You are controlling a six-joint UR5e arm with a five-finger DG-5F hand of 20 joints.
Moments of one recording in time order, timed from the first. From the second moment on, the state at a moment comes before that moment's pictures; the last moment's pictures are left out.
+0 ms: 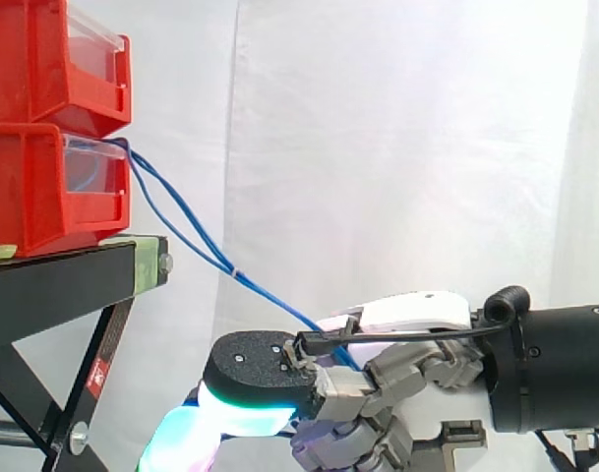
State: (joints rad) arm 0.20 -2.11 -1.81 -2.50 -1.31 -0.22
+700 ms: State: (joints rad) arm 0.20 -2.05 -1.81 -2.56 -1.31 -0.23
